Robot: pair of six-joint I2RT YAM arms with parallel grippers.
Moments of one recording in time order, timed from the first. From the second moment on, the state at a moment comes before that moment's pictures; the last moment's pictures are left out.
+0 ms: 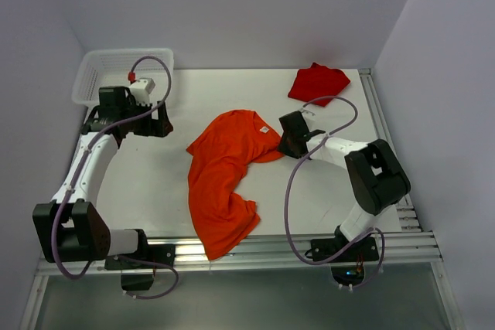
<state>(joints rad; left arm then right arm) 0.03 1.30 1.10 -0.52 0.38 0.05 0.45 1.65 0.88 -0.19 0.26 0.76</state>
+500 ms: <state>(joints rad) -0.11 1.64 1.15 -0.58 0.38 0.10 0.43 1.60 0.93 -0.25 0.24 0.76</state>
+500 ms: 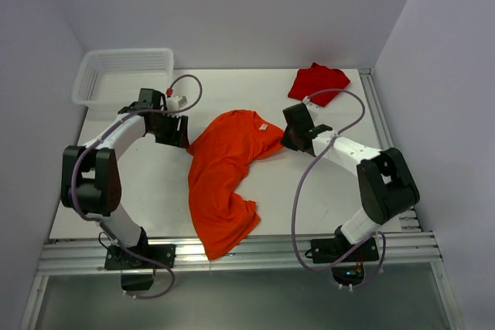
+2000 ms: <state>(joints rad) -0.25 2.01 1.43 -0.57 0.28 0.08 0.42 1.44 1.06 -0.42 0.30 0.70</state>
